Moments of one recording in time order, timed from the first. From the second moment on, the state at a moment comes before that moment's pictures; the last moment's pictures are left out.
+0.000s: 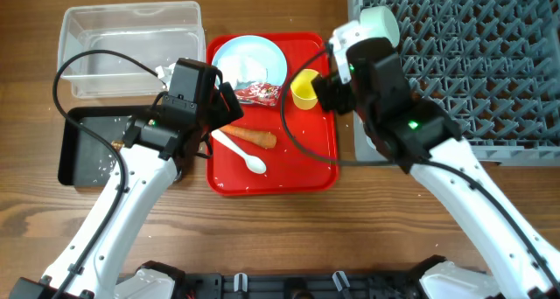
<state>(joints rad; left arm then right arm) -0.33 1.35 1.12 -0.76 -0.16 -0.71 0.51 1.38 1.26 -0.58 0.21 -0.11</state>
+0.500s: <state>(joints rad) -0.33 1.35 1.12 -0.76 -0.16 -0.71 0.51 1.36 1.26 -0.64 -0.03 0.06</state>
